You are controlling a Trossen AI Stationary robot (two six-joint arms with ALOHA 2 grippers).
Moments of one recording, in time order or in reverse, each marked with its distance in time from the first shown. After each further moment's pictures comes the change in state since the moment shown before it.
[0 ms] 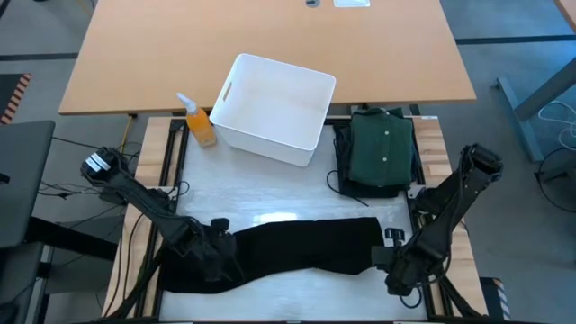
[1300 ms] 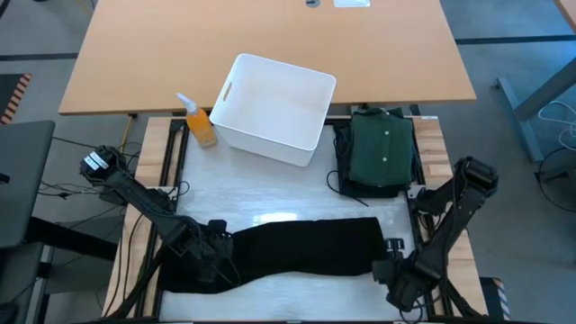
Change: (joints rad) left arm -0.008 -0.027 0.002 -0.059 0.081 0.014; right arm 0.082 0.160 0.033 -0.019 0.016 -0.036
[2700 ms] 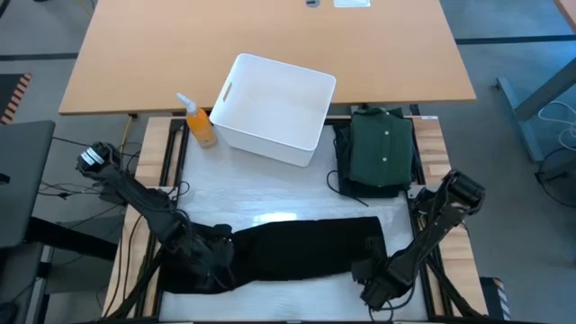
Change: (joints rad) left arm -0.009 -0.074 0.087 0.064 0.027 0.087; right arm -0.123 0.203 0.084 0.000 0.105 -0.157
